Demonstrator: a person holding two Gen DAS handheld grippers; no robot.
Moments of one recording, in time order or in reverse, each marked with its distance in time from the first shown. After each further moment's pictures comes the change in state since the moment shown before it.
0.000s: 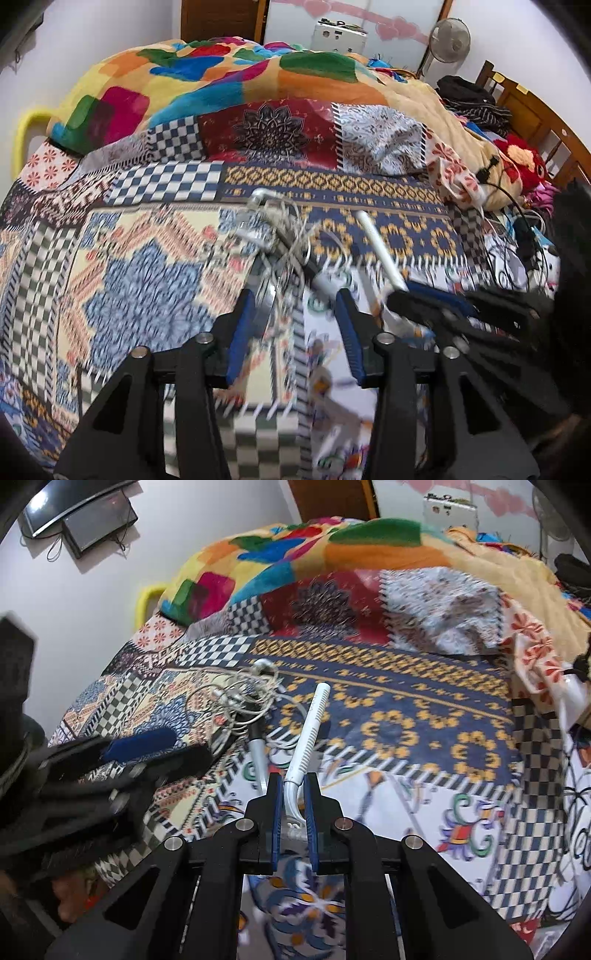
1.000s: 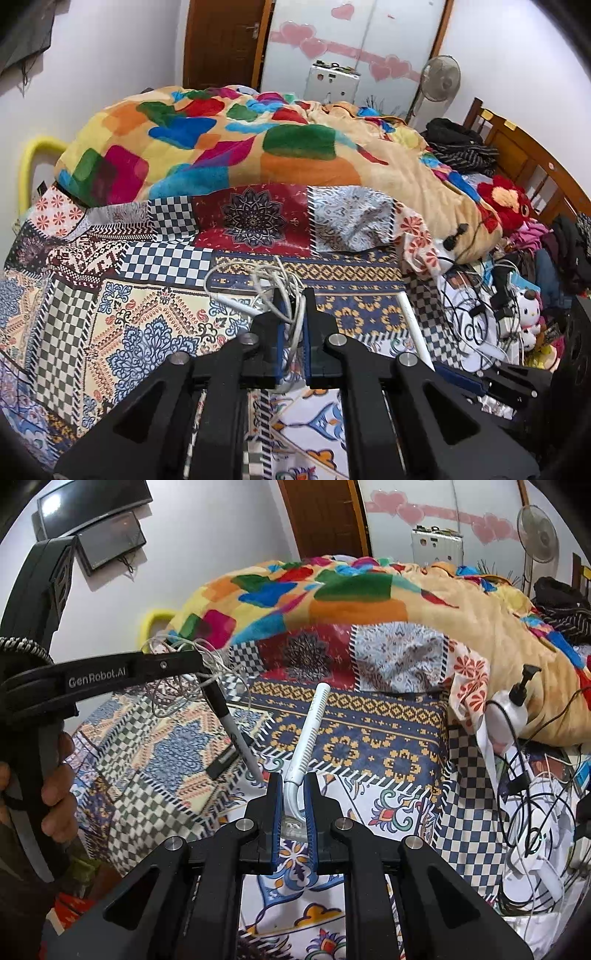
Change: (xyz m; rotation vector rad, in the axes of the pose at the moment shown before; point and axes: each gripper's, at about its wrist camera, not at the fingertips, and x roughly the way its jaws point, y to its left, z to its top) left arm -0.077 -0.031 0.057 -0.008 -0.135 -0.017; right arm -0.088 0.001 -0.001 -0.025 -0.096 -0.028
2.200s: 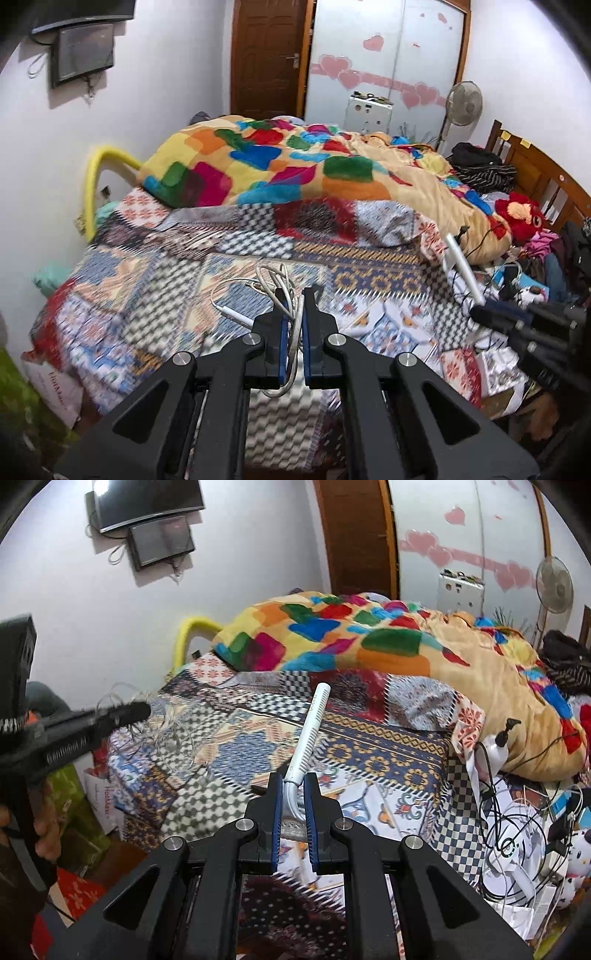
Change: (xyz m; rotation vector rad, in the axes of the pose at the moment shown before) left arm -0.176 0.035 -0.078 -0.038 -0.112 0.177; right arm -0.099 0.088 -0.007 -0.133 -0.074 0.027
